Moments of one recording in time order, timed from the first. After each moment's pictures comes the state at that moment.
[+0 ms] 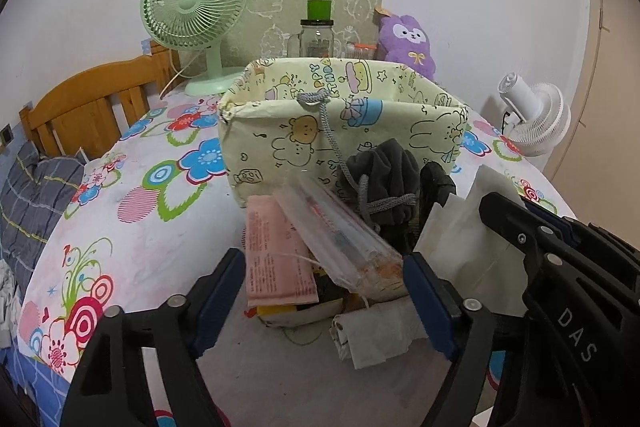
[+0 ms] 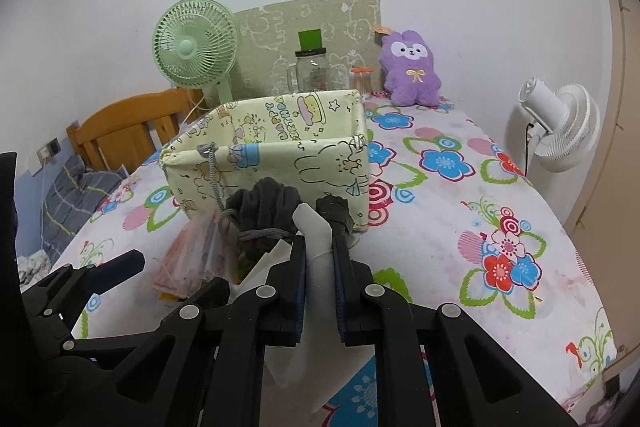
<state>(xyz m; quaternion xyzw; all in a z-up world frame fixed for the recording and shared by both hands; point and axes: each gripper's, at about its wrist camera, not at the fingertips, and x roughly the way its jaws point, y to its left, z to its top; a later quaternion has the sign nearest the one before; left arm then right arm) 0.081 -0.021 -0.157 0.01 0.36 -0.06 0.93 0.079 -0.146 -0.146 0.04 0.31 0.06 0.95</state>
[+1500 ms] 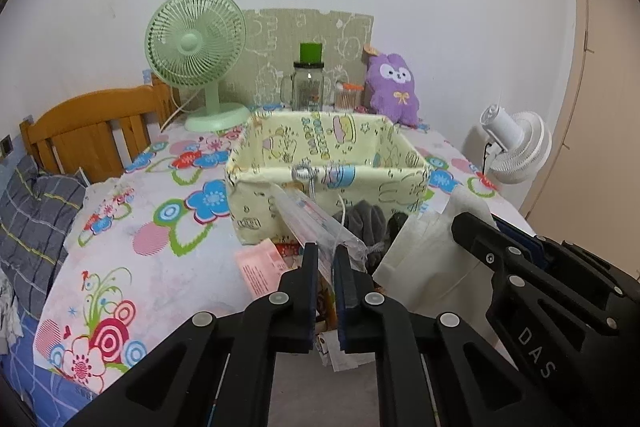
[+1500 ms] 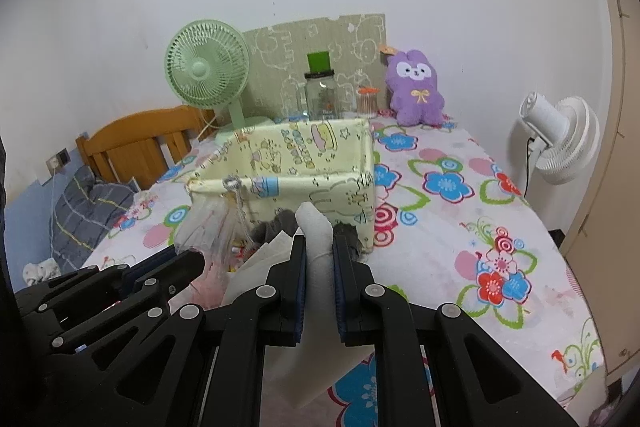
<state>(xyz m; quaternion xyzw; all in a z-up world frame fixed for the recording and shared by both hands) 0.056 -0.017 -0.103 -0.01 0.31 -0.08 0.95 0.062 -0.140 -0.105 0.04 0.28 0.07 0.96</state>
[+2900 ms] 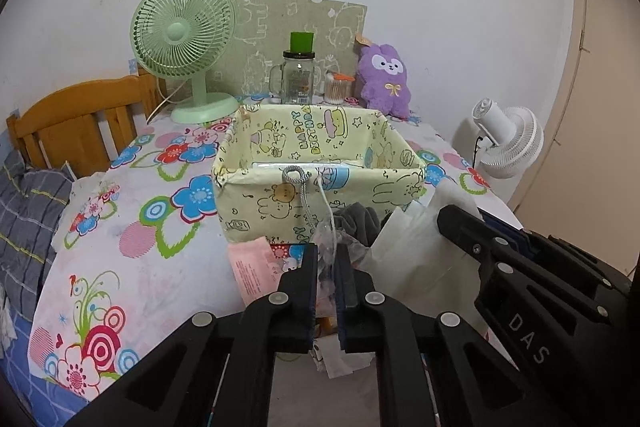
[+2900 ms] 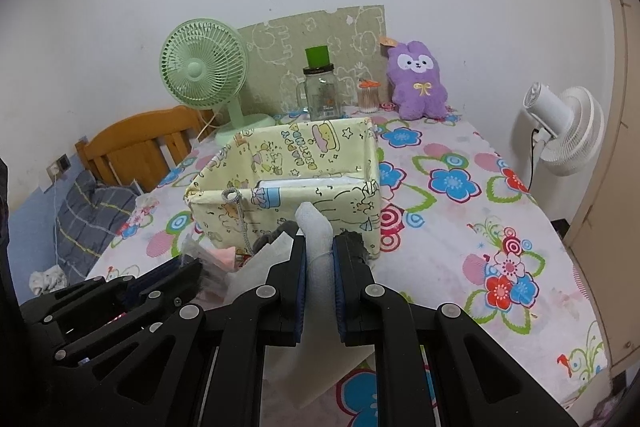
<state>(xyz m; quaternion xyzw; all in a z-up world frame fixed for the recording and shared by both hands) 0.072 -0.016 -0.104 -0.01 0.33 -0.10 0.94 0.081 -0.139 -0.100 0.06 0.30 0.08 0.95</state>
